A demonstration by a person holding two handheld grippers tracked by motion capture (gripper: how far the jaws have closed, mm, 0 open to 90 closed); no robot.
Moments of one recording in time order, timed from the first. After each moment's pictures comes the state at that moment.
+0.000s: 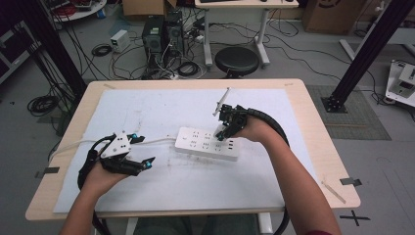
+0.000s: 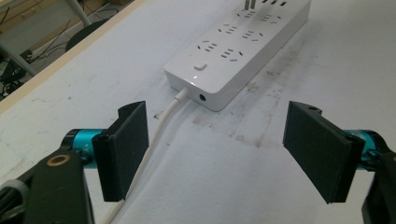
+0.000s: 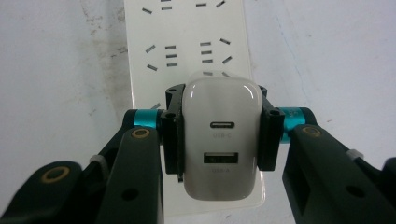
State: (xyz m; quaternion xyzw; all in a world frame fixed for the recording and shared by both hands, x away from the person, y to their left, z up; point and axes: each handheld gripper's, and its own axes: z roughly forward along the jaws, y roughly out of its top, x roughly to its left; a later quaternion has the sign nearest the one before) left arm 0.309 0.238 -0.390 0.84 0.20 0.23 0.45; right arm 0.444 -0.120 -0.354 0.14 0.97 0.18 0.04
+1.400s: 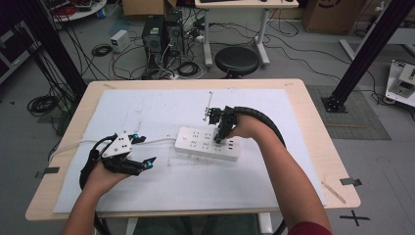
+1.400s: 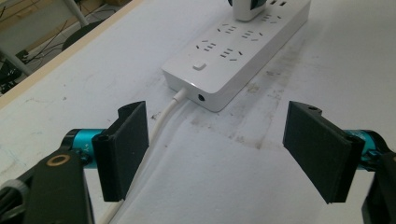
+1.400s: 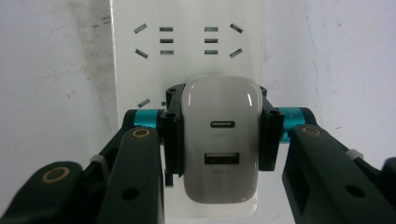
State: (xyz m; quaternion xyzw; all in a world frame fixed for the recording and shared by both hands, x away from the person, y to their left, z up) left arm 0.313 0.235 -0.395 0.84 0.20 0.22 0.46; right arm 0.455 -0.090 -0.367 0.10 0.99 0.08 0.03
